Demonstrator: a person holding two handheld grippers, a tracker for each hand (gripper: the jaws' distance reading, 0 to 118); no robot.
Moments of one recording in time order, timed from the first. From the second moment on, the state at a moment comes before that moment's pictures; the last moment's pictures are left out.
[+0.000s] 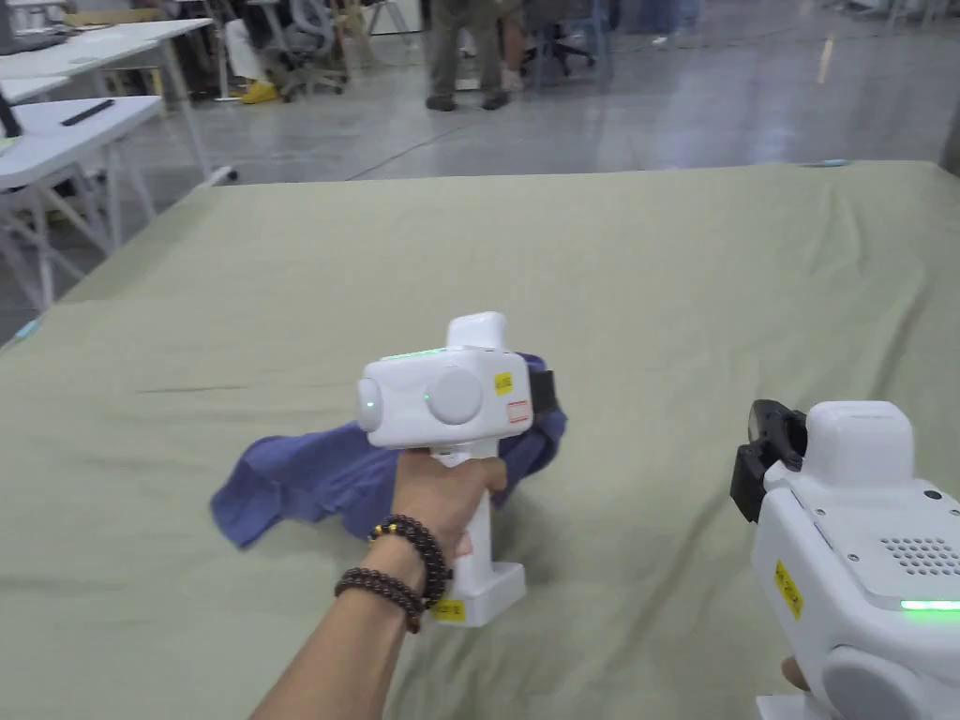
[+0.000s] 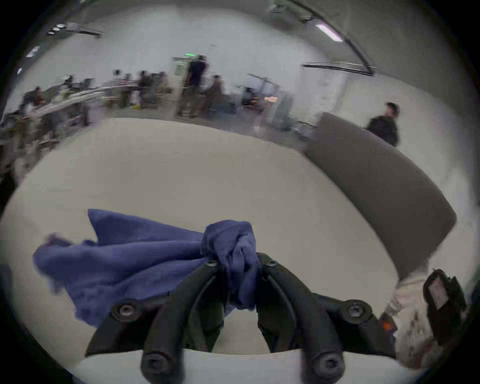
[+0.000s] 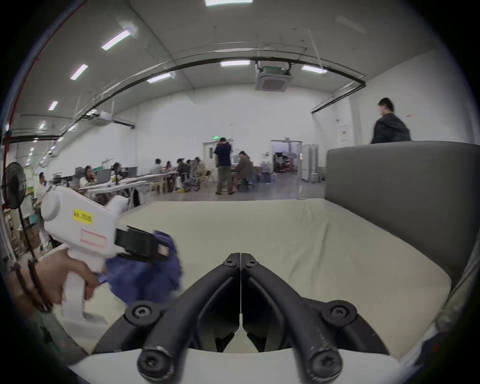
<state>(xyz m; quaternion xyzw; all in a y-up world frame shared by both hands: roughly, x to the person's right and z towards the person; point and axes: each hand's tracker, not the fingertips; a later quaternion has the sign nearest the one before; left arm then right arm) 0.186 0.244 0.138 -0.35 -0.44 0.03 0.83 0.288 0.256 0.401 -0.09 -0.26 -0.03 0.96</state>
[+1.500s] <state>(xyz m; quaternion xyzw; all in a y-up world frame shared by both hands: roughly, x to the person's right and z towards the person) 0.147 0.178 0.189 -0.36 -0.34 -0.07 0.87 0.331 0.241 0.457 -0.17 -0.31 -0.05 0.93</state>
